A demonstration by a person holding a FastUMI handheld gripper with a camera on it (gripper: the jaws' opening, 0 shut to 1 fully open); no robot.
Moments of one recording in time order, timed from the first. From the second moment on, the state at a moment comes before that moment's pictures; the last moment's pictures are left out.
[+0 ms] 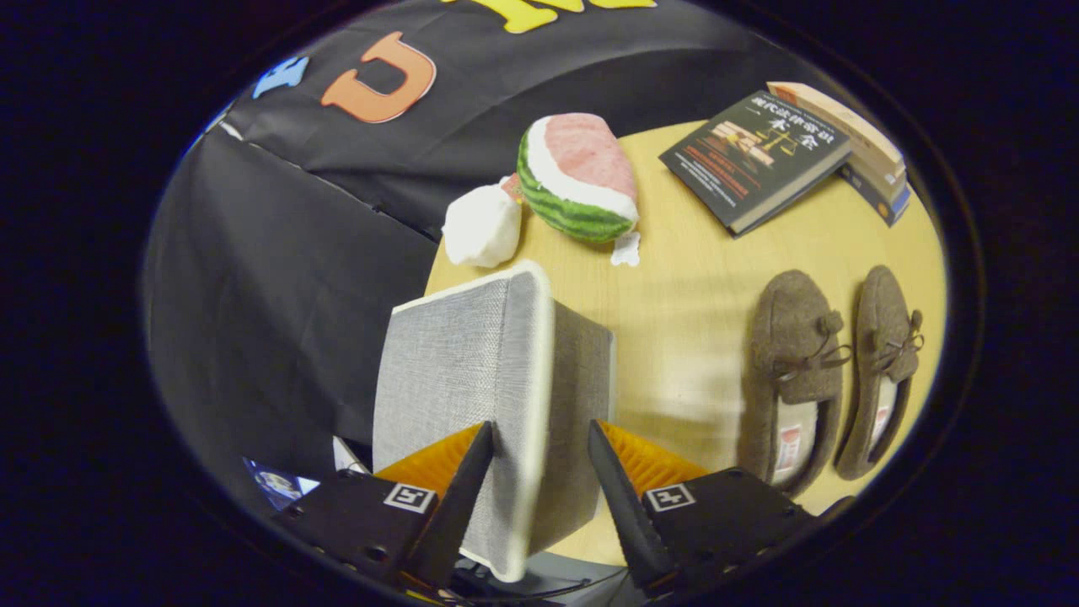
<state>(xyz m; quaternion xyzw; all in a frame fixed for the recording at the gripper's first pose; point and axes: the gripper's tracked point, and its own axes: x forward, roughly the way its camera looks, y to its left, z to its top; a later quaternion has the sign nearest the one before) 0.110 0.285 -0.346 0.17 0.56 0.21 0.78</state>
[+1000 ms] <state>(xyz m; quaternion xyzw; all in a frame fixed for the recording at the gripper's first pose) 0.092 0.306 -0.265 0.17 0.54 0.23 0.79</state>
